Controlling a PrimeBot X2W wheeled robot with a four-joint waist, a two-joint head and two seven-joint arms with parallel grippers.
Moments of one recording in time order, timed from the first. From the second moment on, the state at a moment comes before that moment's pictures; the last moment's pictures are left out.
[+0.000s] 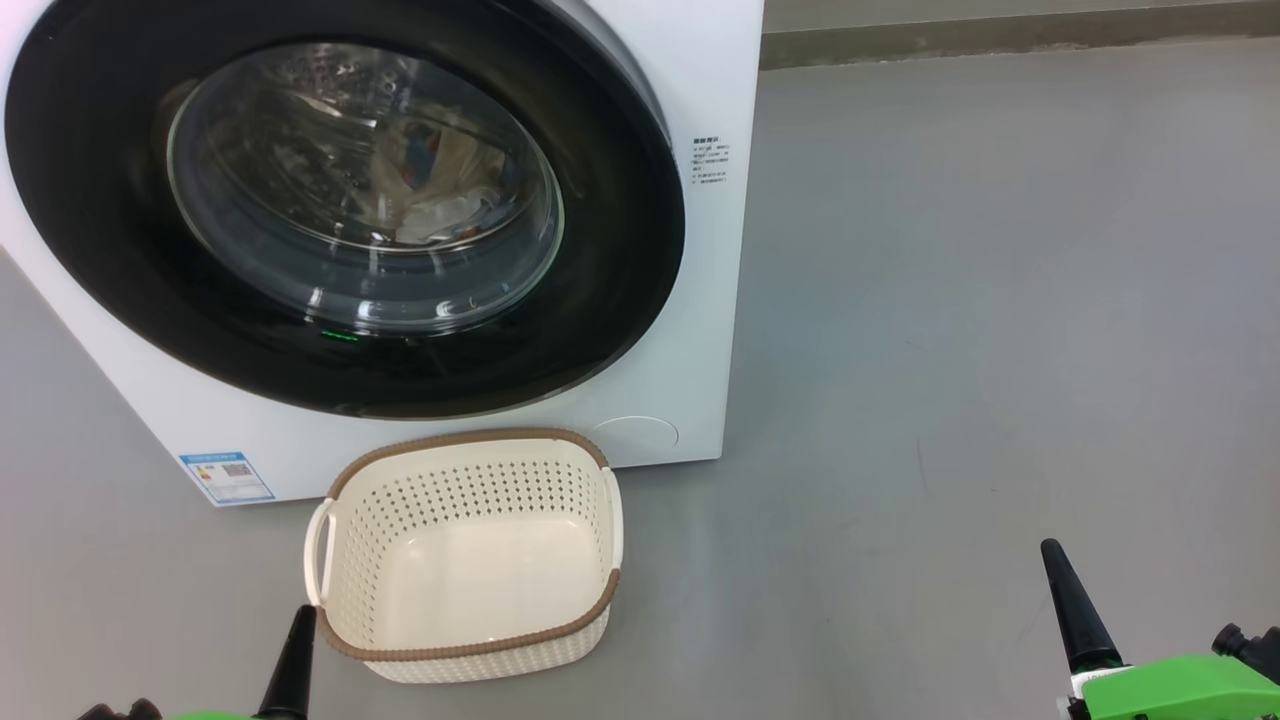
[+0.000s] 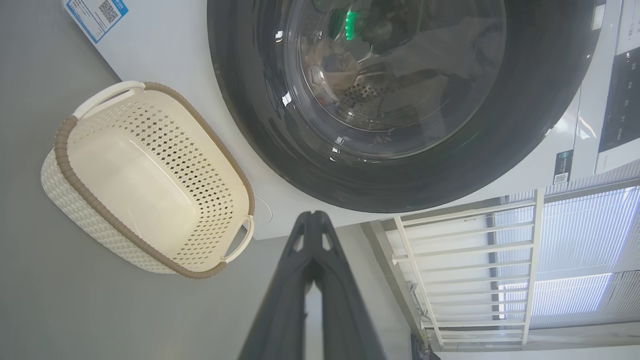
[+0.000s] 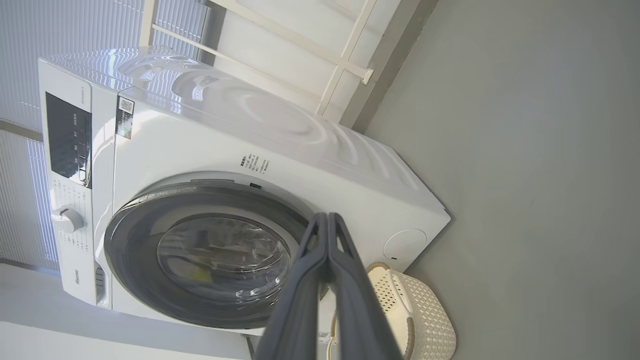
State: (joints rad) left arm -0.01 0.05 0.00 0.26 -1.29 -0.13 -0.01; right arm -0.01 -0.08 -0.08 0.23 1.23 0.14 -0.01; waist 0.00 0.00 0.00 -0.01
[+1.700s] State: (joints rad) left arm -0.07 0.05 0.06 0.26 -1.63 -0.13 0.09; right arm -0.07 -0.06 -0.12 0.27 1.62 0.13 0.10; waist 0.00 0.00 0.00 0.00
